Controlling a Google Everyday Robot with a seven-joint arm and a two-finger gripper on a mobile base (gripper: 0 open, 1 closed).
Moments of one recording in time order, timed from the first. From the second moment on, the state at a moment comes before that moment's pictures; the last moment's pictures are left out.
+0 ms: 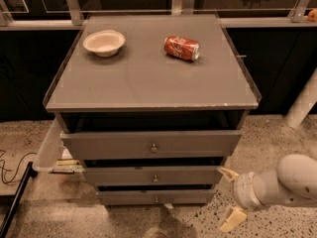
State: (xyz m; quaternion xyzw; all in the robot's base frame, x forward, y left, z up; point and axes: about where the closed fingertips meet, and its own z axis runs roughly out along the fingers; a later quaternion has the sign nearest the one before) arm 0.399 -0.206 0.579 -0.59 0.75 0.15 0.27
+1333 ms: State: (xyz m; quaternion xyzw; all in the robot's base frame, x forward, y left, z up) arm 0.419 -0.195 0.464 -0.59 0.73 0.19 0.28
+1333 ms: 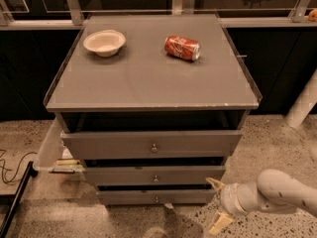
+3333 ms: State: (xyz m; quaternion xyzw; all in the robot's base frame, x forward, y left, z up) arm 0.458 -0.185 0.341 -0.58 0.71 0.18 0.35
